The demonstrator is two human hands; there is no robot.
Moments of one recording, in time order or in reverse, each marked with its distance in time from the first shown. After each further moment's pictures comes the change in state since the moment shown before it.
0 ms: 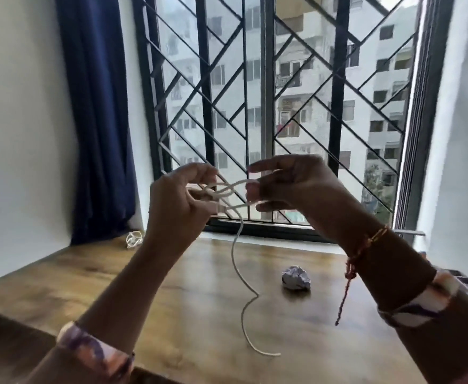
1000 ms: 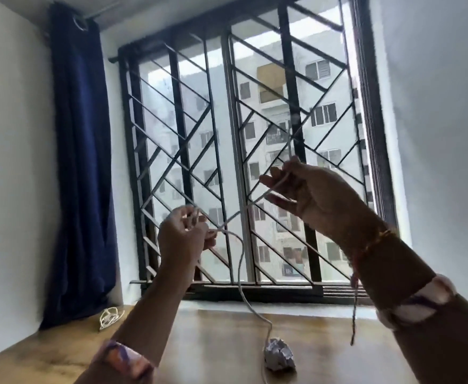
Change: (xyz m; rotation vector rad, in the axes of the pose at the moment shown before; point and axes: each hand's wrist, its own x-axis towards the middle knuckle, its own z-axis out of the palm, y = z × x) left_hand 0.053 0.047 0.099 -0.338 0.162 -0.391; right_hand 0.026 -0.049 -0.125 0.541 0.176 -0.011
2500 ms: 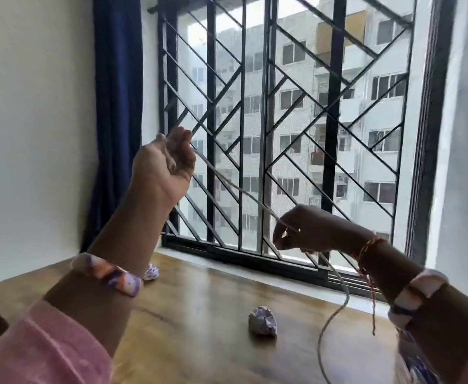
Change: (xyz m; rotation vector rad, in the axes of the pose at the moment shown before) left_hand 0.009 0.065 0.016 -0.944 0.067 -0.281; right_hand 0.019 0.028 -0.086 -1.546 -0.601 0.070
